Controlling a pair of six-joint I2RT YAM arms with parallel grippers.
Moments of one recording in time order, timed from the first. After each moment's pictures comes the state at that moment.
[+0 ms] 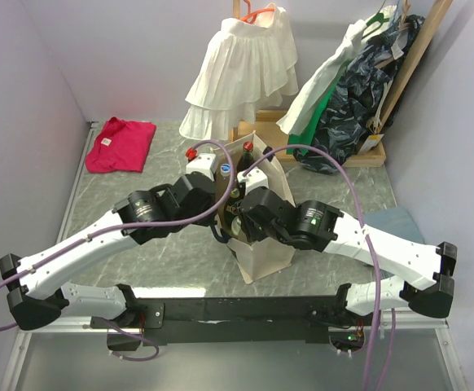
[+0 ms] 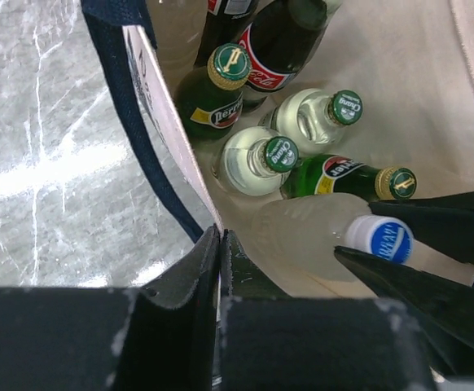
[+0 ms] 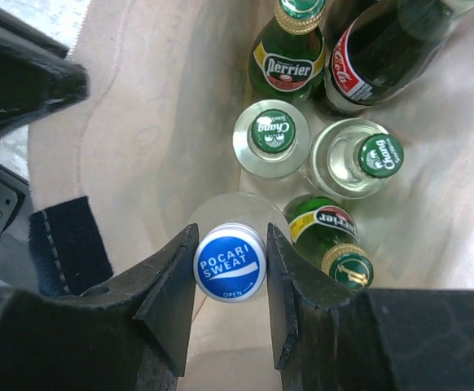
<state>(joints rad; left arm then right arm) -1.03 1.21 1.35 -0.88 -0.39 -0.68 1.15 1.26 1.32 -0.87 0.40 0.49</state>
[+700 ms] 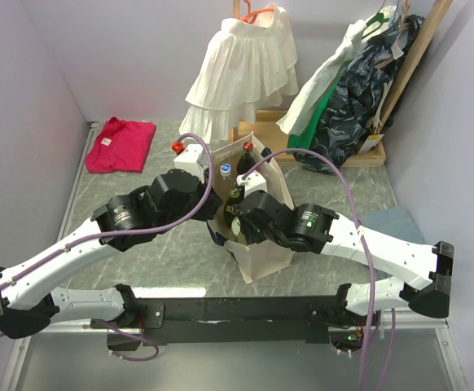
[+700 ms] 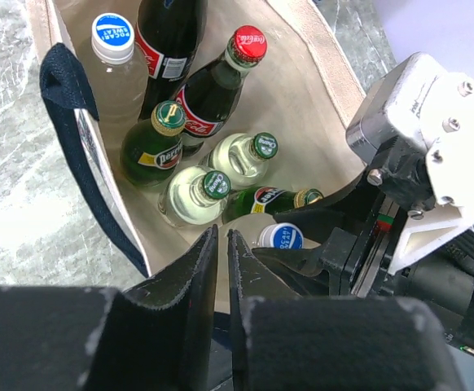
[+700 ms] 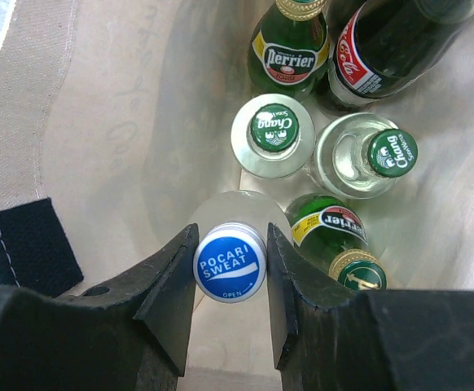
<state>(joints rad) -1.04 1.11 1.34 -0.74 -0.35 -0.67 1.15 1.26 1.25 -0.82 0.39 0.51</state>
